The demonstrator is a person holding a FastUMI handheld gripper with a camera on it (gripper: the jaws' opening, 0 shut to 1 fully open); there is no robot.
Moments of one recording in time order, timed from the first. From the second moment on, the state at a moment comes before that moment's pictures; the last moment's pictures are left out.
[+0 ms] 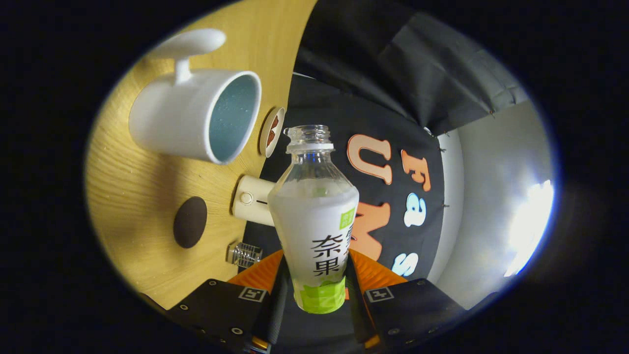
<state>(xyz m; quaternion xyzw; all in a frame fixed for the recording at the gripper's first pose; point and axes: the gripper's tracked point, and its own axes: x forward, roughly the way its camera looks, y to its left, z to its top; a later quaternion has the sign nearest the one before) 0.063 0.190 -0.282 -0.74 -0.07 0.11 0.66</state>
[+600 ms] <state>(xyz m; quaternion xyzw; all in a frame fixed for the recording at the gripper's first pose) 0.095 0.172 -0.275 -0.35 0.10 0.11 0.92</state>
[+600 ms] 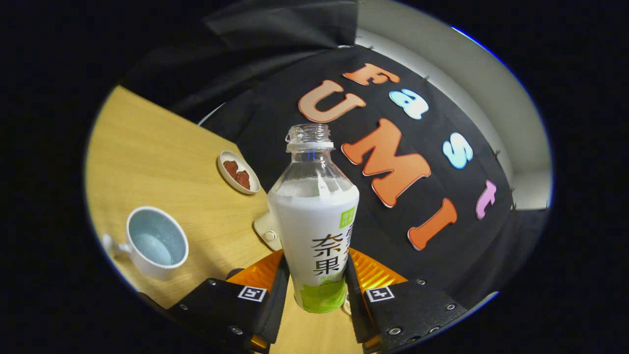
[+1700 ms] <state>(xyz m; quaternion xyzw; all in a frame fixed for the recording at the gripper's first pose) 0.143 0.170 -0.347 -0.01 0.21 0.09 0.97</state>
